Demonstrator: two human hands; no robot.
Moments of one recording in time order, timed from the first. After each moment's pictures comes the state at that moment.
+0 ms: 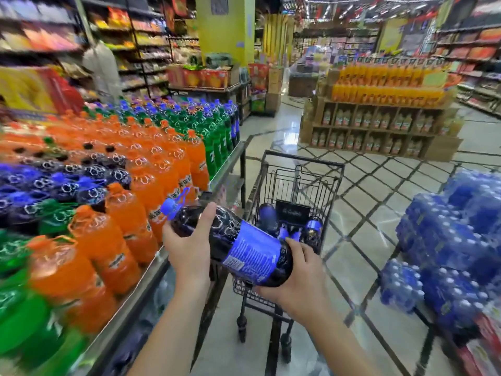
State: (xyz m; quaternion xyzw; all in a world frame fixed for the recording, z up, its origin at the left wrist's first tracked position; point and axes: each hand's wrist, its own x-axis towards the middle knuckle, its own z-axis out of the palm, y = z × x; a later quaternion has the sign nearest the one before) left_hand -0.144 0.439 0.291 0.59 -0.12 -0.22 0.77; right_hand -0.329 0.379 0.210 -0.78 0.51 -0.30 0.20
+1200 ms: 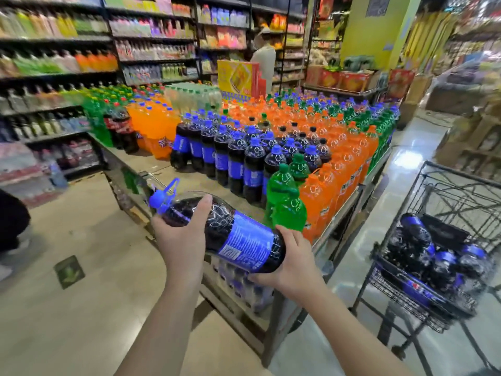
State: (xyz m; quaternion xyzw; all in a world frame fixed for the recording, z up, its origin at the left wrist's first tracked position) left_hand 0.133 0.936 0.301 0.63 0.02 0.01 0.77; right_hand 0.009 0.776 0.231 -0.90 0.24 -0.21 0.29
